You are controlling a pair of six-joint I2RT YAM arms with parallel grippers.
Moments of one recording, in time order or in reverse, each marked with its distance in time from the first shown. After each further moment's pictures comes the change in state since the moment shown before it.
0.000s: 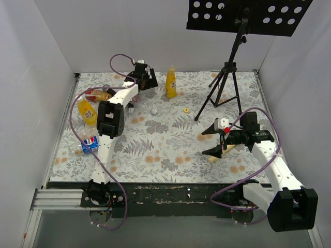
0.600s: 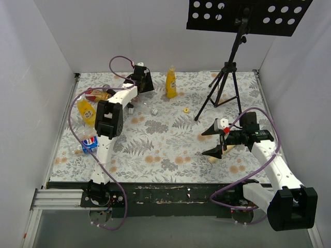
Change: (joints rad) left arm 0.003 0.012 -0.050 0.040 -0.038 0.037; right arm 0.000 0.010 0.000 -0.019 -0.002 -0.014
